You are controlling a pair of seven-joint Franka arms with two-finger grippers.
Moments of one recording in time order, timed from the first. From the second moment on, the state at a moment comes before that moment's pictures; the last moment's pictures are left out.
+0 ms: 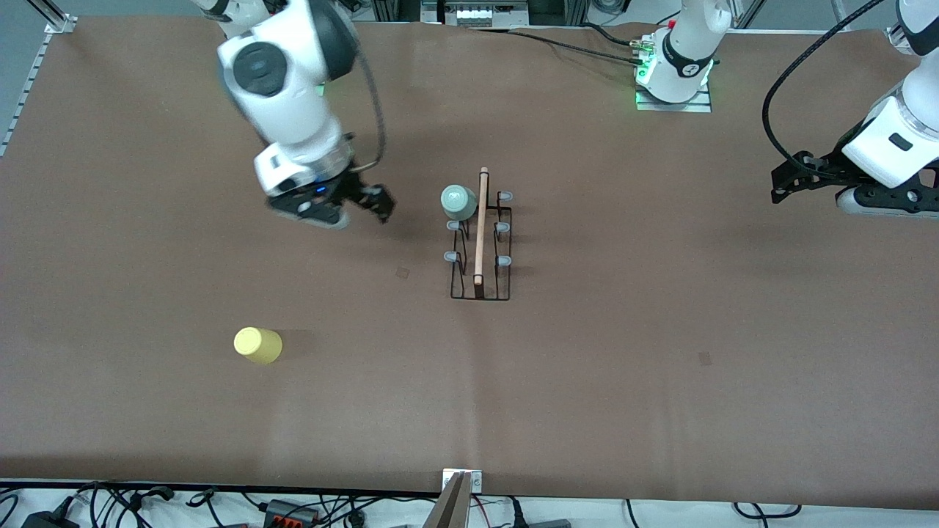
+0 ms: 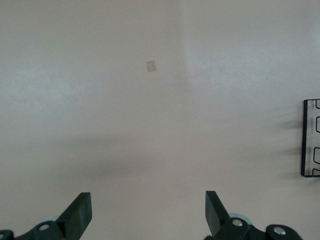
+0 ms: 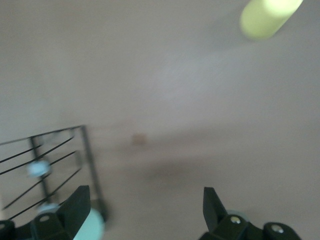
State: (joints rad) left arm -0.05 -0.02 0.00 -1.71 0.01 1.69 0.01; right arm -0.02 0.16 0.49 -1.93 -0.04 2.17 0.70
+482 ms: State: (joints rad) left arm -0.05 -0.02 0.00 -1.71 0.01 1.69 0.01; right arm -0.25 0.25 0.40 -1.94 -0.04 2.28 0.07
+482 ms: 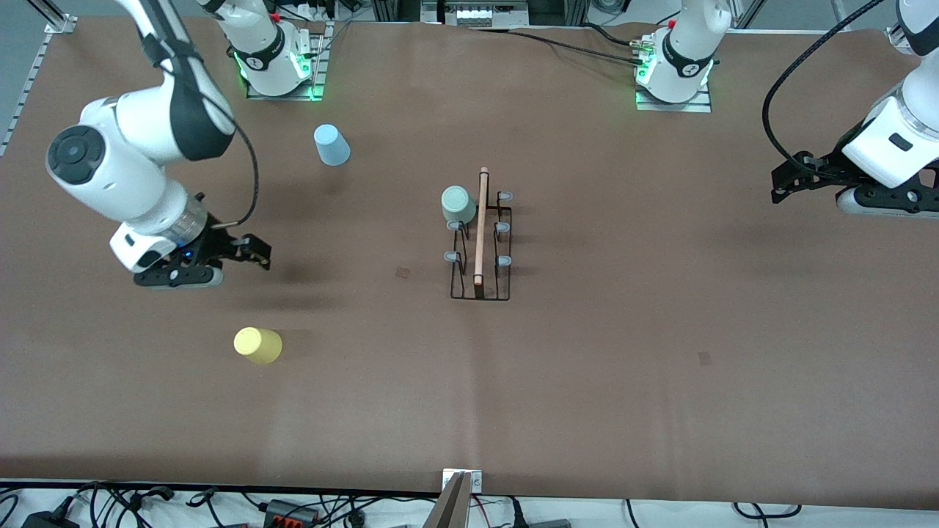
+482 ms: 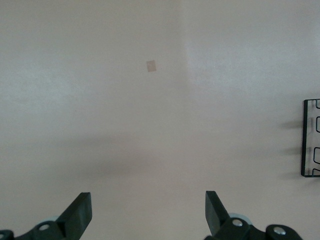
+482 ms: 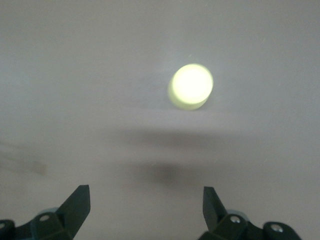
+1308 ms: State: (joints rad) left arm -0.05 -0.02 0.00 -1.71 0.01 1.69 0.01; right arm -0.23 0.62 0.31 -1.73 -0.18 2.54 -0.15
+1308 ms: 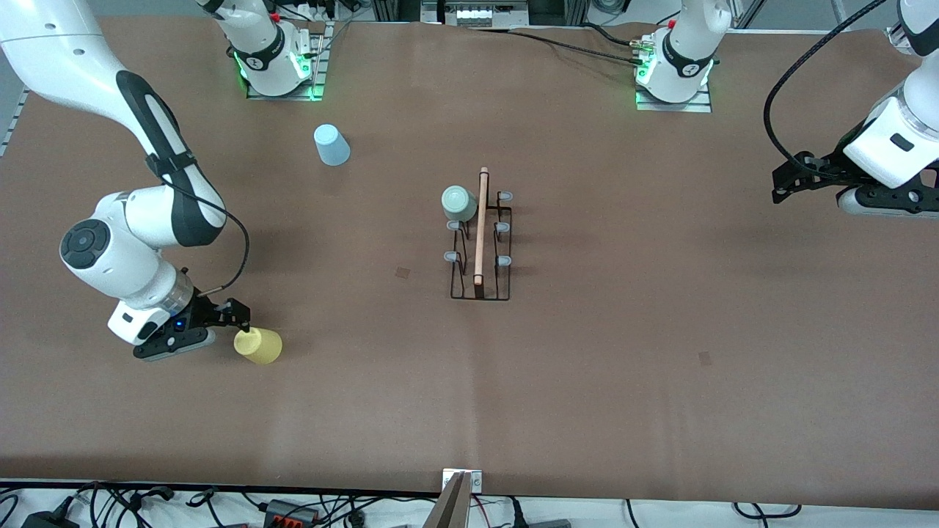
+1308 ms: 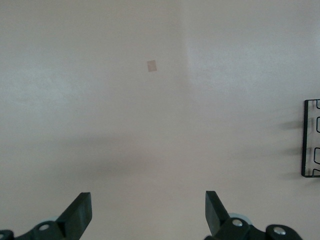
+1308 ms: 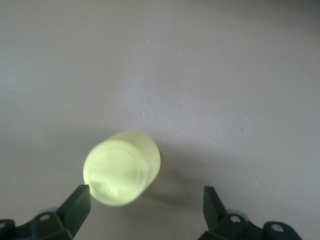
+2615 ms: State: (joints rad) left arm -0.05 -0.02 0.01 -1.71 0.01 1.69 0.01; right arm -0.19 0.72 0.31 -1.69 -0.18 2.59 -0.15
